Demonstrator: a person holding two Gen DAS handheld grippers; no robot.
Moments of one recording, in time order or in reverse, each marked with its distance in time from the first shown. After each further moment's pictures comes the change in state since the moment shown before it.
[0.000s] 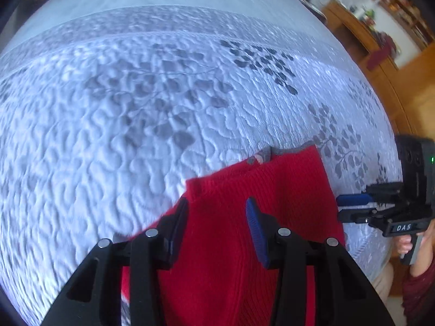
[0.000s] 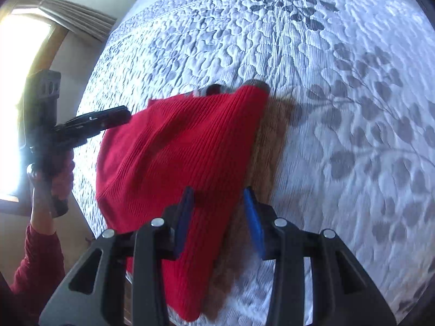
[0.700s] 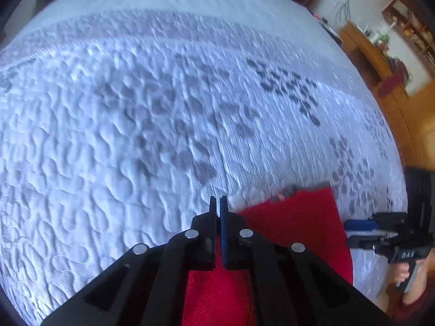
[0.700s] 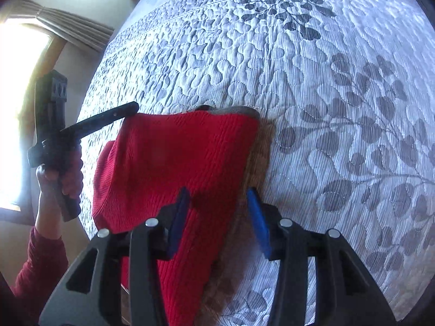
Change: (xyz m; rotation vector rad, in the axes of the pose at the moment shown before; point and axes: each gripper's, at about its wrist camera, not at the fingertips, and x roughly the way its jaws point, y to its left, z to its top) left arm 0.020 0.026 0.021 -0.110 -0.068 0.019; right arm 0.005 -0.009 0.015 0.027 -0.039 0.000
